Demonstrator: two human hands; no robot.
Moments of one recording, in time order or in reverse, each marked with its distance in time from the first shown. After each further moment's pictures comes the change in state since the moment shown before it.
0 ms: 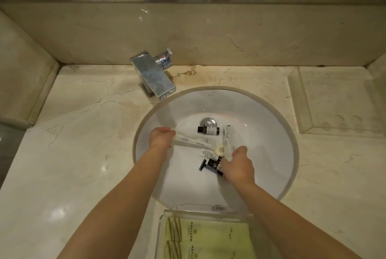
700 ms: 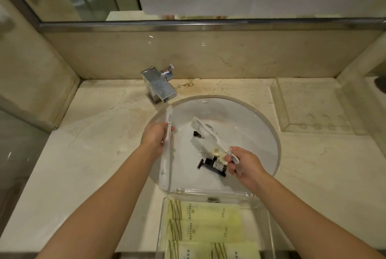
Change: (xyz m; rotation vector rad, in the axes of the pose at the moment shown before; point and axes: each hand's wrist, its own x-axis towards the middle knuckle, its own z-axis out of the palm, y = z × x) left_hand -0.084 0.041 -0.041 -0.280 -0.126 0.042; right_hand -0.054 -0.008 -0.067 0.961 -0.368 0.167
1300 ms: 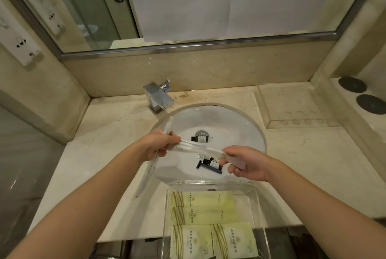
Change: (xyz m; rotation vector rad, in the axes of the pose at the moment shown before) left_hand -0.086 0.031 -0.021 0.658 -0.400 0.076; right_hand -0.072 -0.028 -0.026 -0.307 -0.339 0.076
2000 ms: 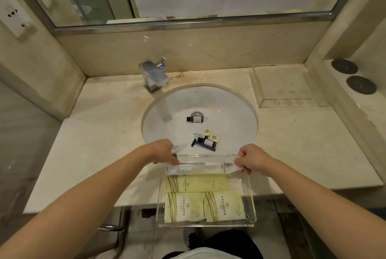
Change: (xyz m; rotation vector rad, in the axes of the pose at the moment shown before) left_hand -0.023 -0.066 0.045 0.841 -0.146 -0.013; right_hand -0.022 0.063 -0.021 -0.854 0.384 -0.003
